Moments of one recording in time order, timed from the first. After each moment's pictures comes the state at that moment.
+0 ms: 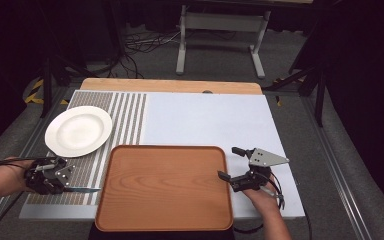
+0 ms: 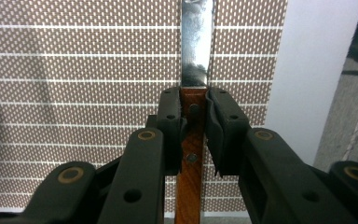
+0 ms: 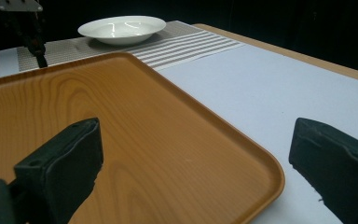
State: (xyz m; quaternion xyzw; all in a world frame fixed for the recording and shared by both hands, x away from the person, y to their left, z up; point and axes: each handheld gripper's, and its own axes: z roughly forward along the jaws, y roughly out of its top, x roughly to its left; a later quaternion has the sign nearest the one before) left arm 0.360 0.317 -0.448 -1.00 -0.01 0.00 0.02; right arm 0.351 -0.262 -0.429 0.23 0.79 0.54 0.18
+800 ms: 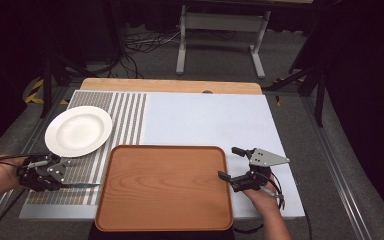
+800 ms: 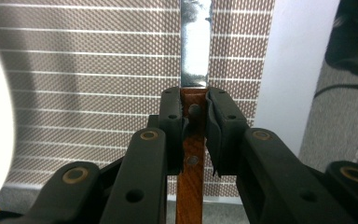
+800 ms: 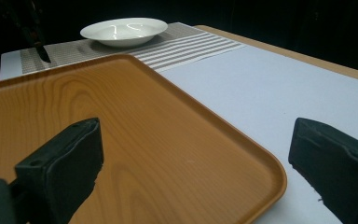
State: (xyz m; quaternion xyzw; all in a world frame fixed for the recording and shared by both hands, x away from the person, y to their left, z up) left arm 0.355 0.323 -0.420 -1.00 -0.02 -0.02 -0.01; right arm 0.351 -0.262 -0.429 0.23 0.79 0.54 0.18
